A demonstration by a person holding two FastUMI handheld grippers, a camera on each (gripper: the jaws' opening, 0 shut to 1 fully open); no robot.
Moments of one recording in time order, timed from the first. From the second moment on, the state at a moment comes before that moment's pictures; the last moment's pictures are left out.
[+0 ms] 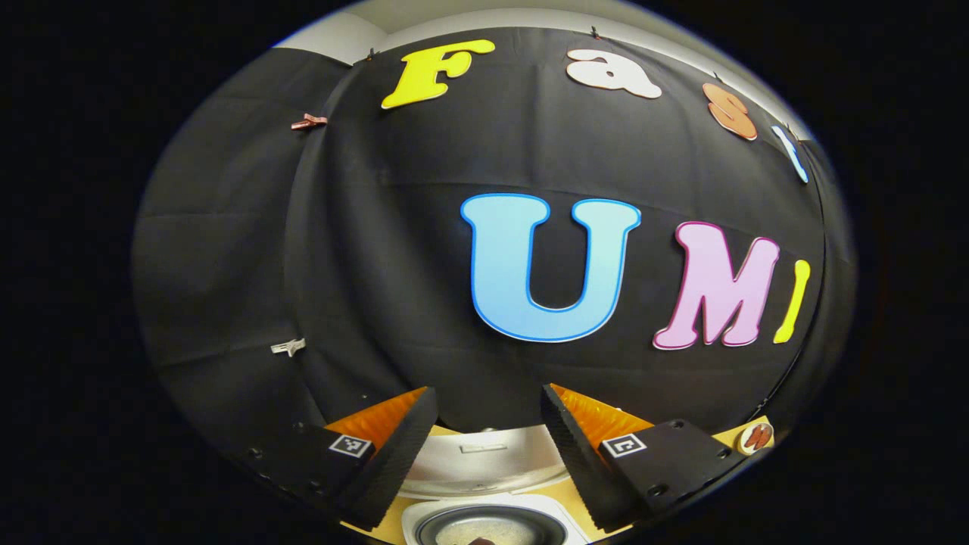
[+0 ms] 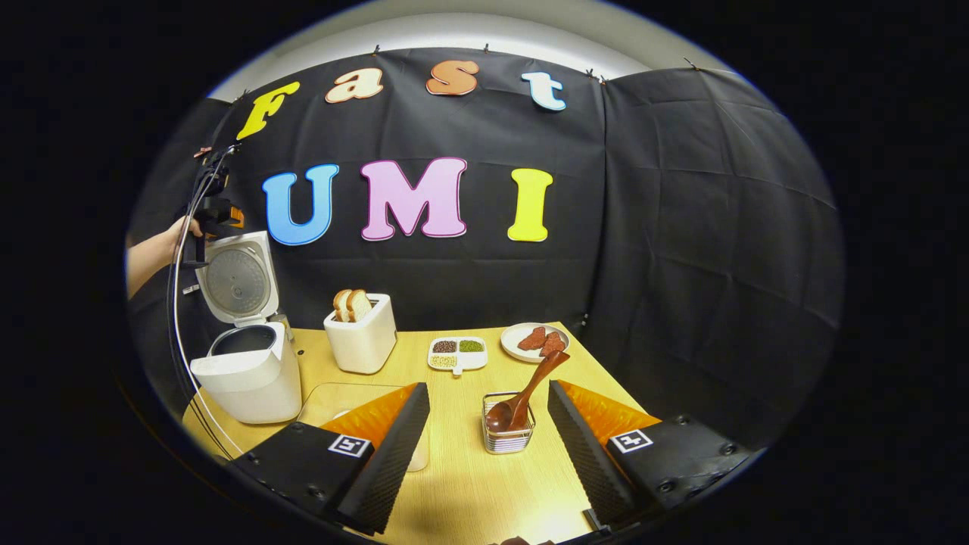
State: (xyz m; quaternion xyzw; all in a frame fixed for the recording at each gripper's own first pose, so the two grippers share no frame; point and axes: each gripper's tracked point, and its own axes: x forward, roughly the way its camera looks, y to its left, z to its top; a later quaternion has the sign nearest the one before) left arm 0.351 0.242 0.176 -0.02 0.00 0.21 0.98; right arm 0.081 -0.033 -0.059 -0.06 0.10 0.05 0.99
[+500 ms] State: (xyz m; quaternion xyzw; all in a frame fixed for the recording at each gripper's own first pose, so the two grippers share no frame) left arm 0.330 0.226 0.144 -0.03 0.07 0.24 0.97; right arm 0.086 -0.034 -0.074 -0.05 0.12 0.07 0.99
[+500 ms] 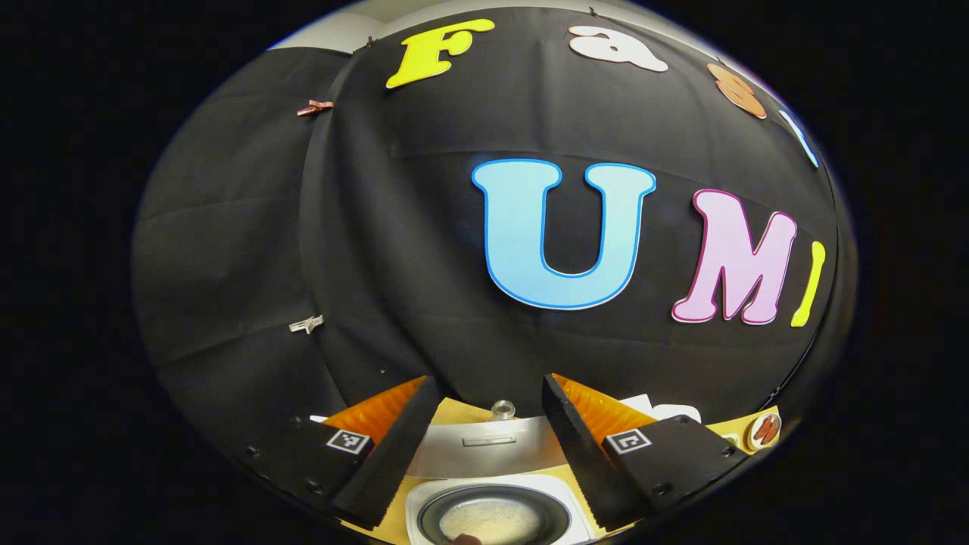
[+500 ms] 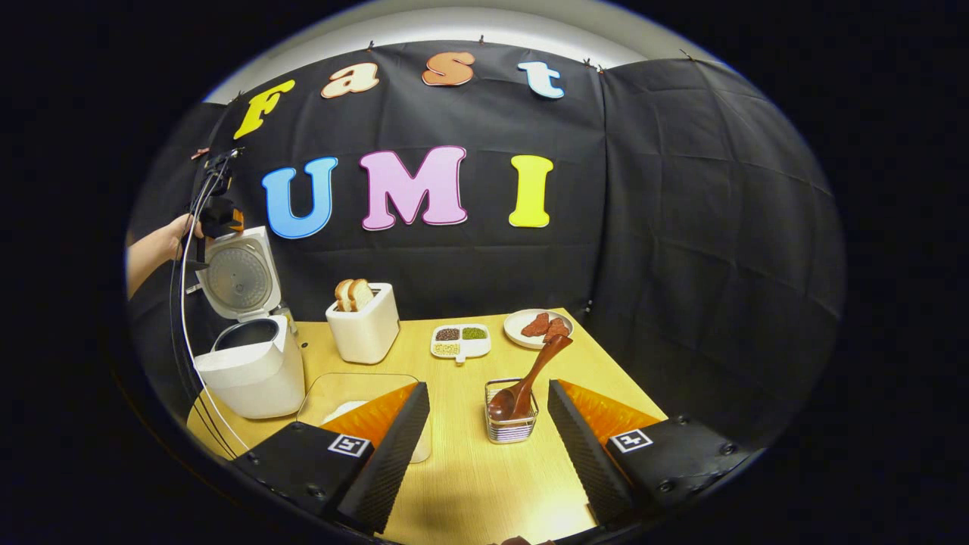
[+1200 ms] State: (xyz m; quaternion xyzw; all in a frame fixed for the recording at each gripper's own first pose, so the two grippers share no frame) left arm 0.233 0.144 0.027 -0.07 0.17 0.26 0.95; right arm 0.112 -0.009 -0.093 -0.04 0.15 0.17 0.97
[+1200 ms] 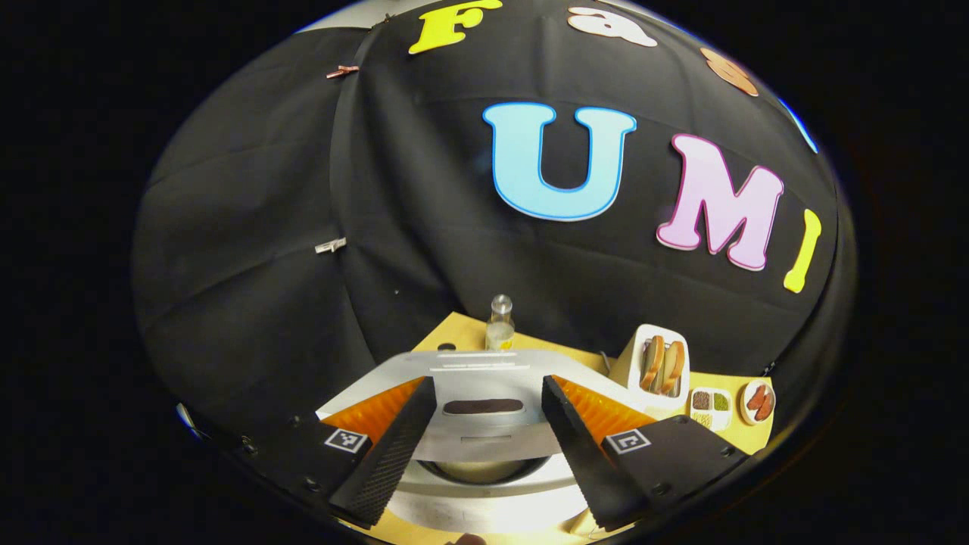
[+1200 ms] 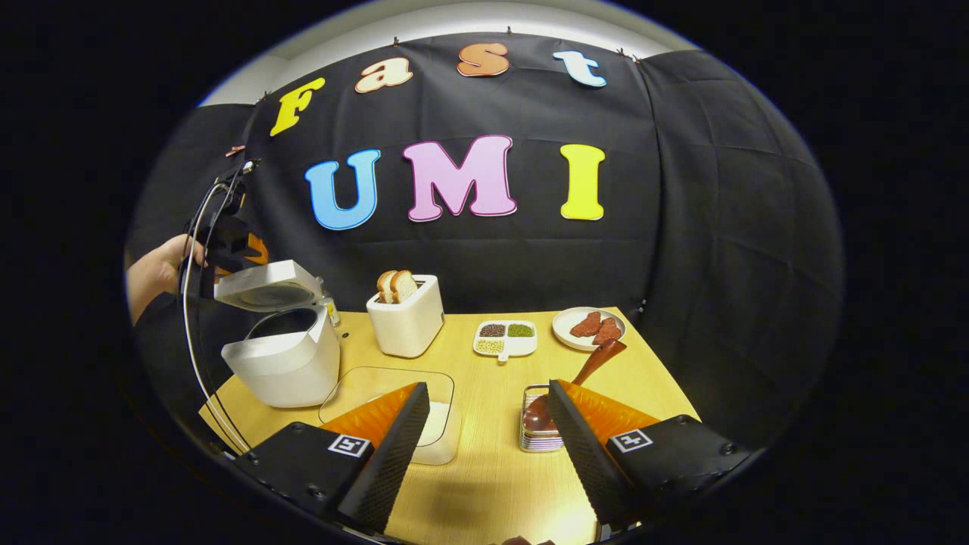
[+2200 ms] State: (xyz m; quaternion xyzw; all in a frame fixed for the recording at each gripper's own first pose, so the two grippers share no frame) left arm 0.219 0.124 -0.089 -0.06 0.26 0.24 0.93; right arm 0.101 -0.024 -0.110 -0.04 0.17 0.18 0.97
